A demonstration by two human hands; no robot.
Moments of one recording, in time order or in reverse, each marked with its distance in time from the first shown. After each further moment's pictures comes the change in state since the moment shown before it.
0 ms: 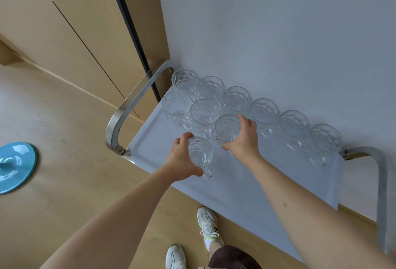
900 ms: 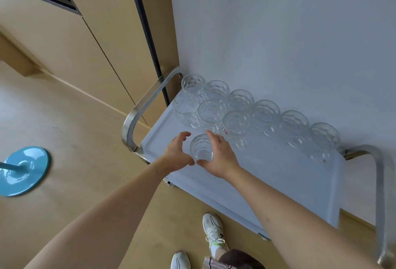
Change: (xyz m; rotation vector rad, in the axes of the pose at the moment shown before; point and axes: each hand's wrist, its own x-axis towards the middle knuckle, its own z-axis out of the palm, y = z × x) left_hand -0.029 0.000 -0.039 -0.090 -0.005 -0.098; right_hand -0.073 -0.034 0.045 -0.257 -0.304 -0.242
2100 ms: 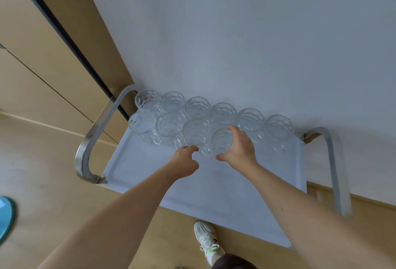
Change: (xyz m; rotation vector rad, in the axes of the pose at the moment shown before) left_hand 0.046 0.078 0.092 0.428 -0.190 0.139; right_hand -0.013 0.119 -0.088 0.172 0.380 0.303
